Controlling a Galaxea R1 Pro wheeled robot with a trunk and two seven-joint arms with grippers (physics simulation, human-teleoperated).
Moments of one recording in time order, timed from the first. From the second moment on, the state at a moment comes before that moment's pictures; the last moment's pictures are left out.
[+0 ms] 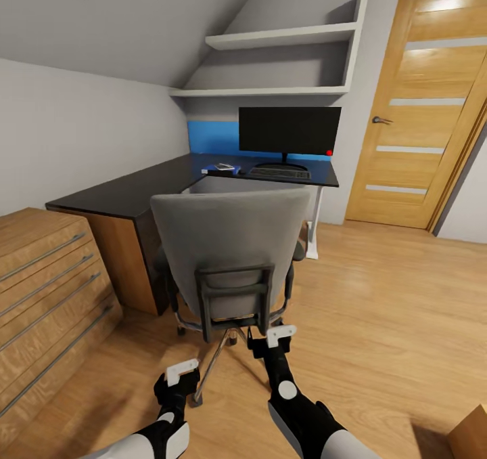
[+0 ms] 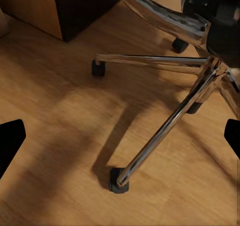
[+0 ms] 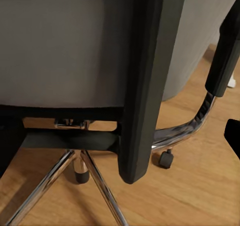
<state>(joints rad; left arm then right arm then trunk) -0.65 -0.17 1.76 -0.04 -1.61 -0.56 0.23 -0.56 0.17 0.51 -0.49 -0.11 -0.36 -0.34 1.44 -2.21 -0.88</state>
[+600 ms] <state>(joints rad) -0.65 -0.17 1.76 -0.03 -1.65 -0.56 0.23 -0.56 0.17 0.52 -0.48 -0.11 -0.36 -0.34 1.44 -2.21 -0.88</state>
